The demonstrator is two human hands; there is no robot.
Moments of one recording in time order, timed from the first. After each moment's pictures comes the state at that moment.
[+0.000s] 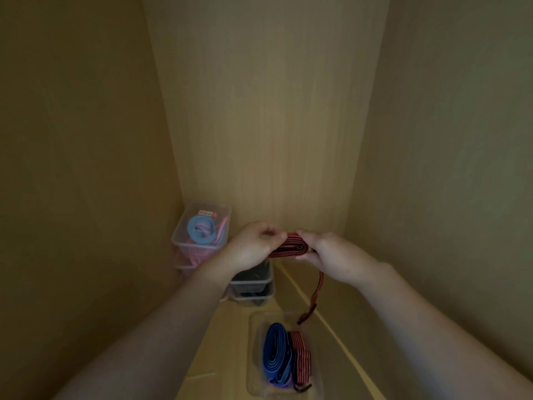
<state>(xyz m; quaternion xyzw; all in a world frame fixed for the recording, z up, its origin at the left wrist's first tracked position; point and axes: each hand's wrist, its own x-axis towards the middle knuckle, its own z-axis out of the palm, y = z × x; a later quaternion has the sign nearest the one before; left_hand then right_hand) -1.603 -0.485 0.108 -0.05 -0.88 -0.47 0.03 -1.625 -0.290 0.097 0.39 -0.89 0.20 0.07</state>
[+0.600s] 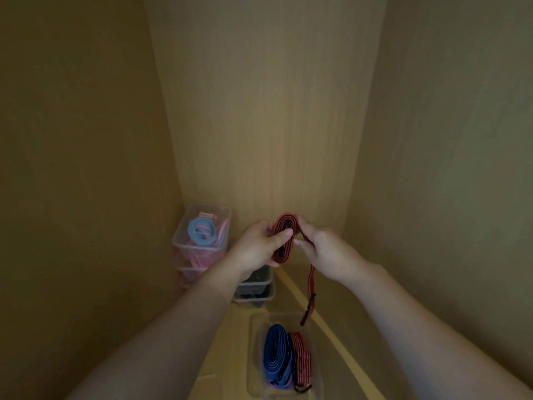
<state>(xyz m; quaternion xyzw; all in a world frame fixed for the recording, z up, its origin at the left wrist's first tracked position) -1.600 -0.471 0.104 -0.03 -0.79 -0.61 0.01 -1.618 -0.305 0.103 0.31 -0.90 0.28 0.09</state>
